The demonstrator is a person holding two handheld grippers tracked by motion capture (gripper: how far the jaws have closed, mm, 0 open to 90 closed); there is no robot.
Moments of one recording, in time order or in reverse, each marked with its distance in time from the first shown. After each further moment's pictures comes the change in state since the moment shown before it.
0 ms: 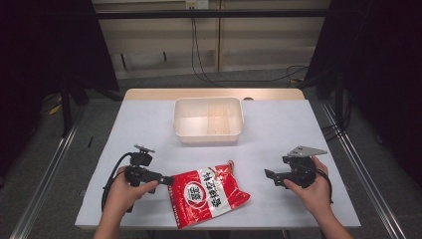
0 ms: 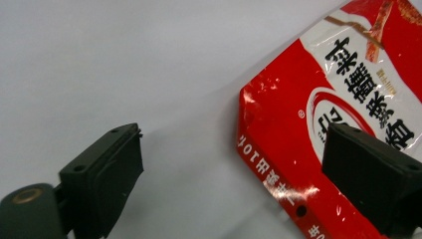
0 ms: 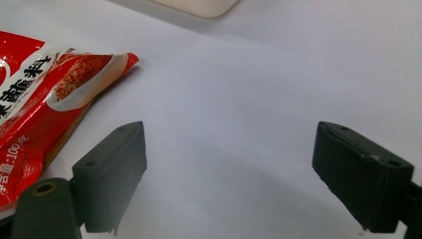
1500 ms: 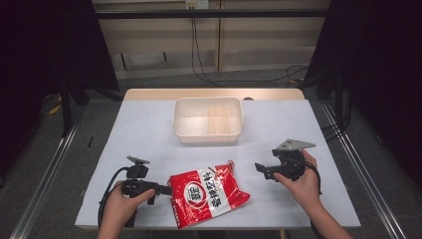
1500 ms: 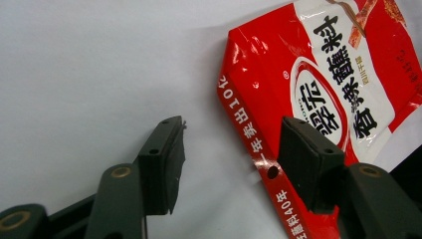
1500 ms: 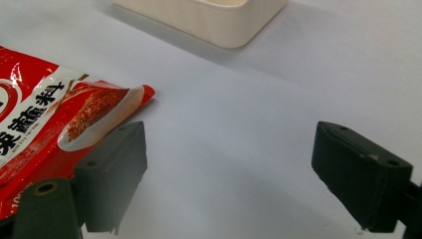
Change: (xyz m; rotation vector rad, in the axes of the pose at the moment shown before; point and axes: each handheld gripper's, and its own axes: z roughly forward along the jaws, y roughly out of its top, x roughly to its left) left arm -0.005 -0.030 0.007 -0.007 -0.110 -0.232; right arm 0.010 0.021 0.018 -0.033 0.031 -0.041
